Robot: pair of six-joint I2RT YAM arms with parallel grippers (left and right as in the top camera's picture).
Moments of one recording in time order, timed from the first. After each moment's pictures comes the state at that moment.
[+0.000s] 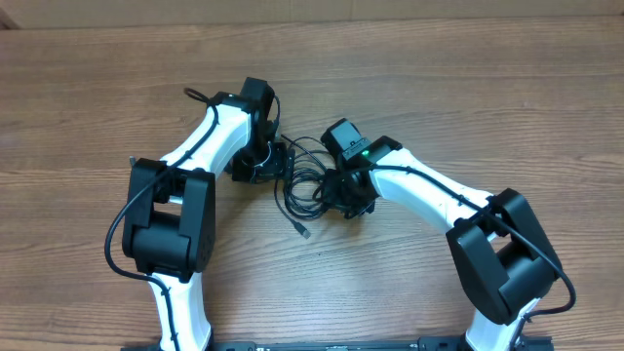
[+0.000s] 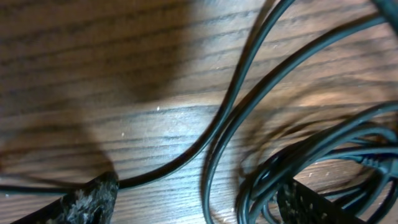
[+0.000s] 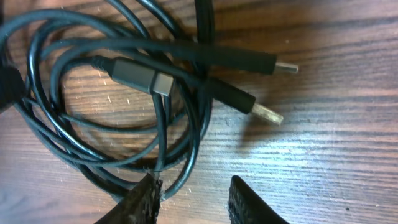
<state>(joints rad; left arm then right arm) -0.26 2.09 1.48 -0.98 0.19 -0.21 0.62 1.91 1.26 -0.74 -0.20 0.82</state>
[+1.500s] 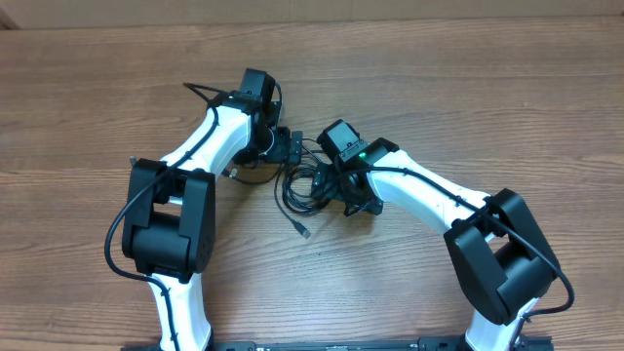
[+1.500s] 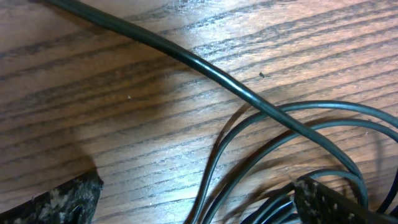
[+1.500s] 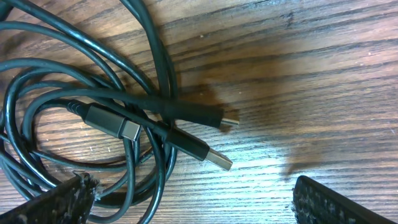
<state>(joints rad) -0.26 2.09 1.47 -0.75 0.18 -0.21 0.62 1.92 1.26 -0.72 -0.05 0.88</state>
